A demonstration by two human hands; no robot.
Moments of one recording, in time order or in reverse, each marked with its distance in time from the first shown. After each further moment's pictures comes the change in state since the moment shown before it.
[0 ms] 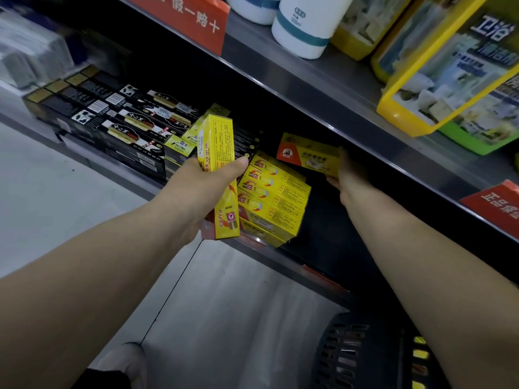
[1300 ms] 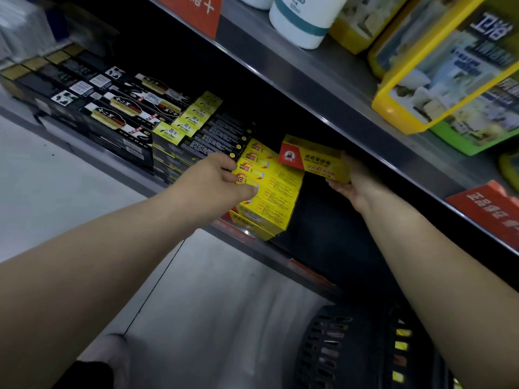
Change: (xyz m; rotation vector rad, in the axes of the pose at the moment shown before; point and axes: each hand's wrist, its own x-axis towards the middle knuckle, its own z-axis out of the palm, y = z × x) left_hand -0.007 -0.003 0.013 0.389 -0.162 0.129; right_hand -0.025 -0.007 -0.040 -0.011 -0.143 0.048
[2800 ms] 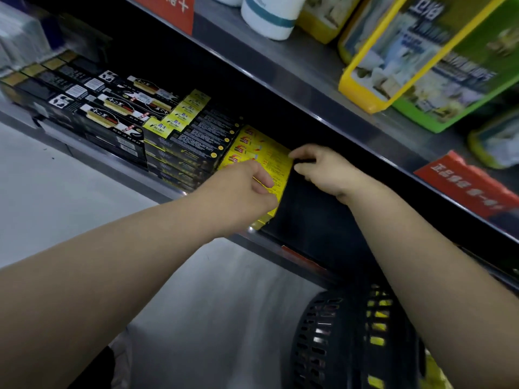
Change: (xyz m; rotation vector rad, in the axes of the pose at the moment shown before) left_hand -0.037 0.028 0.040 0.178 -0.120 0.155; right_hand -0.047 -0.005 0.002 -0.761 -0.287 -0.438
